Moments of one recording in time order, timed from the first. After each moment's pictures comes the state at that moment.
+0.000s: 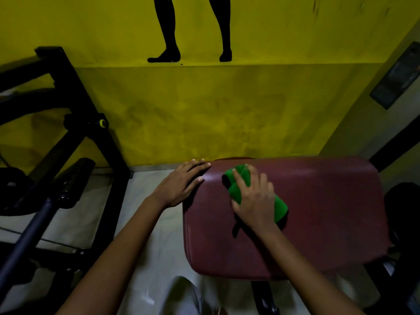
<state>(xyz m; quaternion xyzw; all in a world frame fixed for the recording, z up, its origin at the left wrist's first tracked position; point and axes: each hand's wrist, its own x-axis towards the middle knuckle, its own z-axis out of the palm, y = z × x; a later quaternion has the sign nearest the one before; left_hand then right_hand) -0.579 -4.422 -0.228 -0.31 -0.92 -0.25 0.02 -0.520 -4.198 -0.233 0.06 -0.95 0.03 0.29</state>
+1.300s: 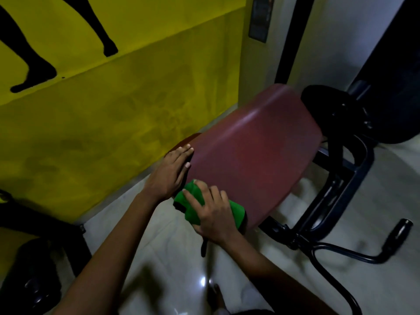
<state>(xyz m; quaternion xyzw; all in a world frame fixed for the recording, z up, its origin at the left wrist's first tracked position) -0.632 -4.412 -0.223 -0.55 -0.82 -0.18 0.00 -0.462 -4.339 -0.273 -0.08 -0.96 0.01 0.27</state>
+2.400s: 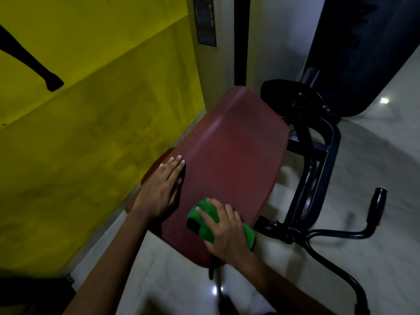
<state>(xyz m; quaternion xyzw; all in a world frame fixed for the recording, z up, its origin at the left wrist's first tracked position) -0.636 -4.358 -0.224 -0.63 -0.77 -0.10 0.04 -0.428 -4.308 -0.297 -0.24 -0.93 0.07 0.27</state>
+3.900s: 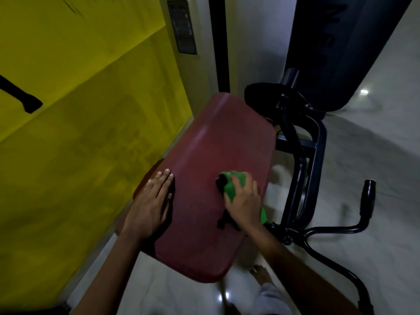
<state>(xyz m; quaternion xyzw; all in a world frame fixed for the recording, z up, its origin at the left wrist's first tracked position) -0.634 -4.355 -0.222 -0.64 -0.76 -0.09 0.07 -0.439 -4.216 -0.287 -0.49 -0.81 0.15 0.27</state>
